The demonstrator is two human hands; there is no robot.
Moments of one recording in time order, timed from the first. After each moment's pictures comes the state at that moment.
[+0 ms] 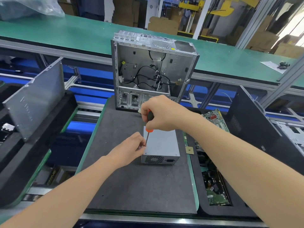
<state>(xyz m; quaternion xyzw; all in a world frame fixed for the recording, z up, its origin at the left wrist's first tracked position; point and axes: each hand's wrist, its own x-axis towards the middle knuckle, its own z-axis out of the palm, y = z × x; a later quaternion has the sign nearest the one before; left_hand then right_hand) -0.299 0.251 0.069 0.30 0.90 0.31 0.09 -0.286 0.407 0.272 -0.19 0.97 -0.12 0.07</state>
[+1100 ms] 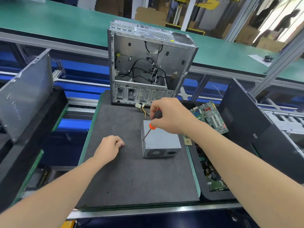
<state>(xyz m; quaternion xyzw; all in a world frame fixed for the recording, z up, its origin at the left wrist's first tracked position) -0.331 0.187 0.001 0.09 0.93 0.34 0.12 -0.270 0.405 0.239 -0.07 0.98 -0.18 0.01</state>
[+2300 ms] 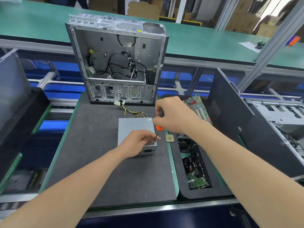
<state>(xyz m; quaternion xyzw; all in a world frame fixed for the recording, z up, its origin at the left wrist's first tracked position) -0.285 0.363 0.060 0.30 0.79 0.51 0.19 -0.243 0.522 0.230 -0.02 0.99 -0.15 0.01</state>
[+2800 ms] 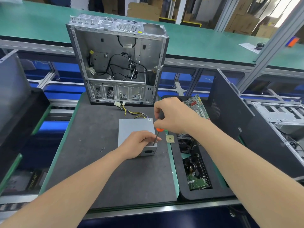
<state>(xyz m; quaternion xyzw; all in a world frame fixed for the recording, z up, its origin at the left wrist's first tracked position) -0.286 0.362 0.059 0.31 0.79 0.49 0.20 -0.245 0.522 0.236 -0.06 0.99 -0.15 0.04</state>
